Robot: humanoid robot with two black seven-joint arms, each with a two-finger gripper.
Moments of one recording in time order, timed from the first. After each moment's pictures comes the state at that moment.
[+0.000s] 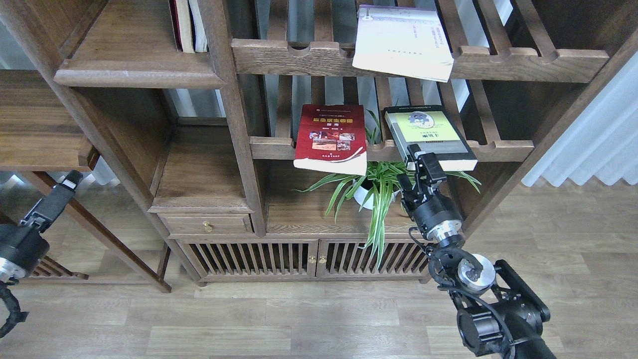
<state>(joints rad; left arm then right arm) -0.01 0.40 -1.51 -1.08 0.17 -0.49 0.11 0.24 0.02 1.29 0.95 0.32 0.22 0.03</state>
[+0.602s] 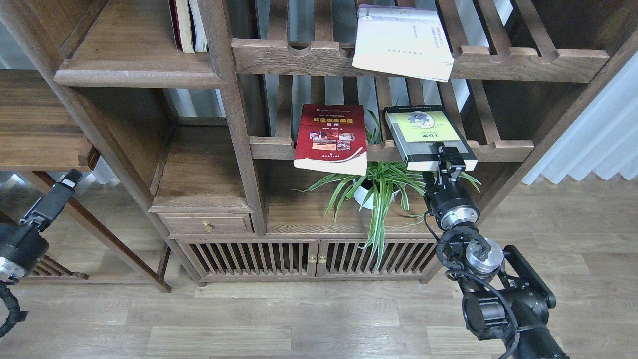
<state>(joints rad) -0.01 0.41 -1.52 -1.08 0.17 -0.49 0.11 0.25 0.01 1.34 0.96 0.31 0.19 0.08</state>
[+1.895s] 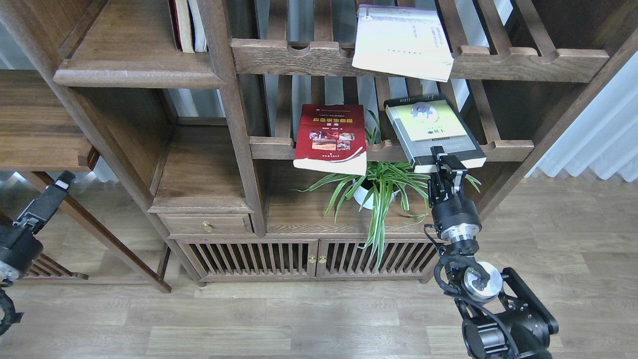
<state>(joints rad) 0.00 0.40 -1.53 -1.04 0.16 -0.49 0.11 -0.11 0.00 1.34 1.20 0.28 0.50 0.12</state>
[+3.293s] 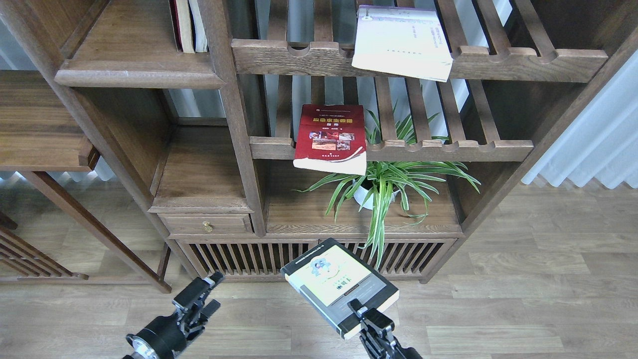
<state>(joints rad) -0.01 0.29 -0.61 -1.05 -0.52 -0.49 0.09 -0.34 0.02 0.97 1.08 0.15 0.58 -0.11</state>
